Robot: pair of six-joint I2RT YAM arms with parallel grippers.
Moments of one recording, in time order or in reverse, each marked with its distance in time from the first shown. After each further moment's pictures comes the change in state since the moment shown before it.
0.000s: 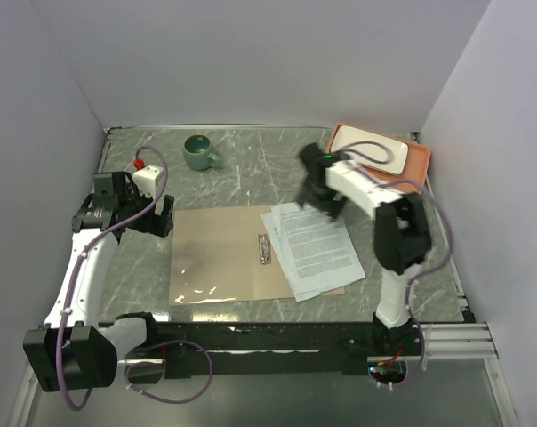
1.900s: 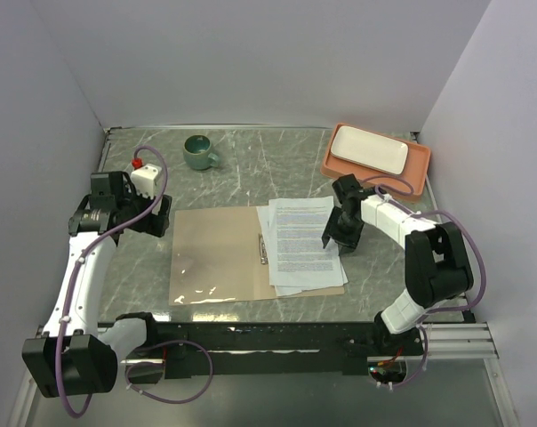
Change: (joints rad) left arm 0.000 -0.031 0.022 -0.021 -0.047 0.035; right arm -0.209 -0.397 -0.623 0.198 -0.280 -0.260
